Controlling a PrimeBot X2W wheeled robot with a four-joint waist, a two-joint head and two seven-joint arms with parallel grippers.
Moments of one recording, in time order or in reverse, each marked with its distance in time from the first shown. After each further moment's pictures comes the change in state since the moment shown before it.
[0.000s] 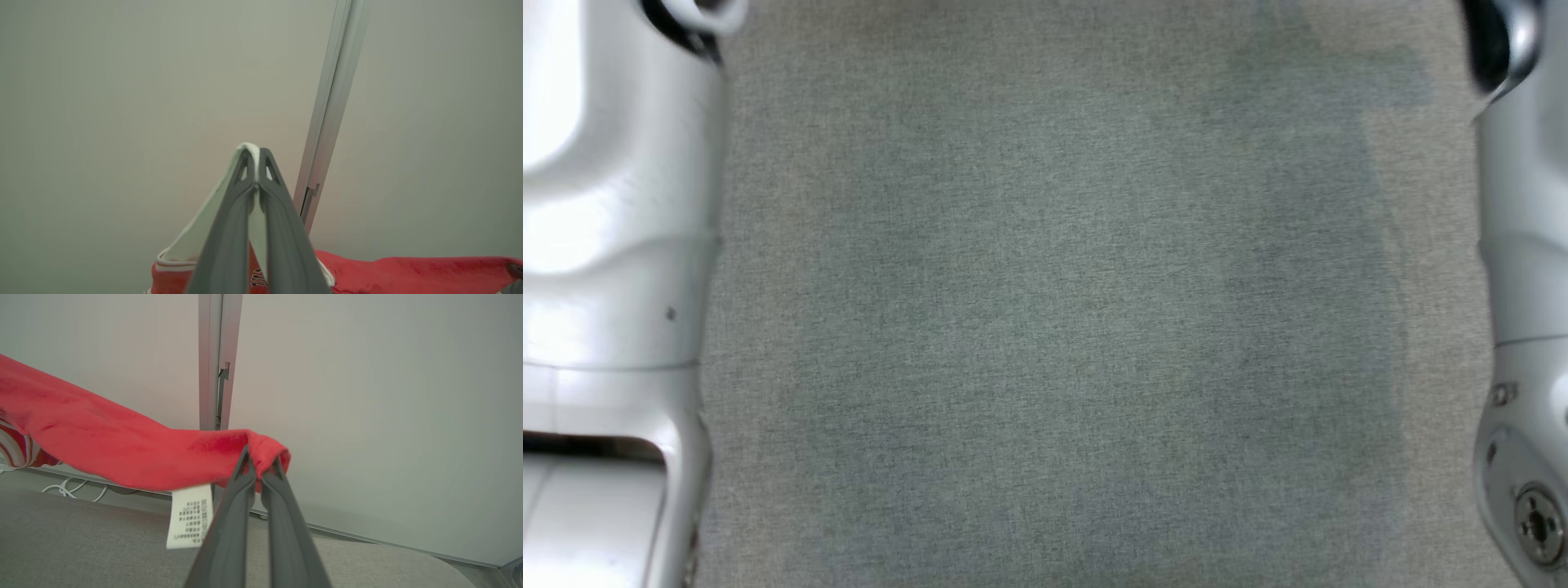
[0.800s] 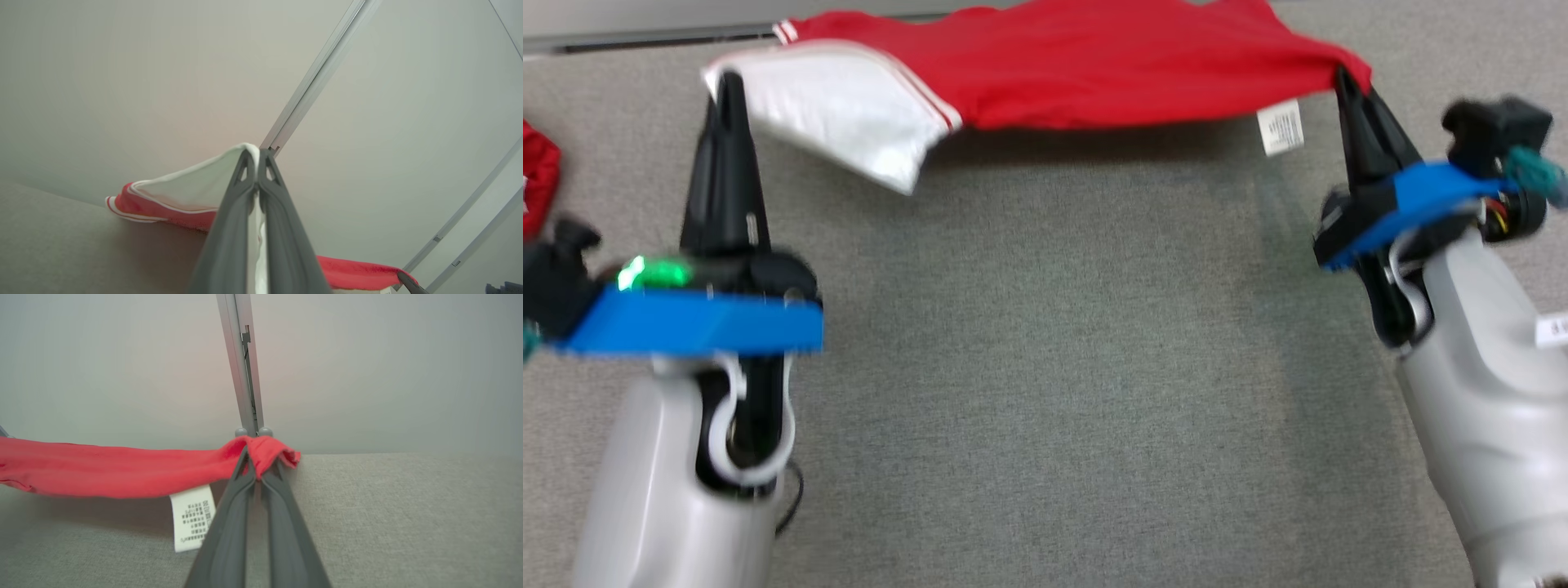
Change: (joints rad) left arm 0.837 0.031 0.097 -0.546 -0.328 -0.080 -0.098; right arm 0.406 -0.056 0.228 0.039 0.444 0.000 -0.282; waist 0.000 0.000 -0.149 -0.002
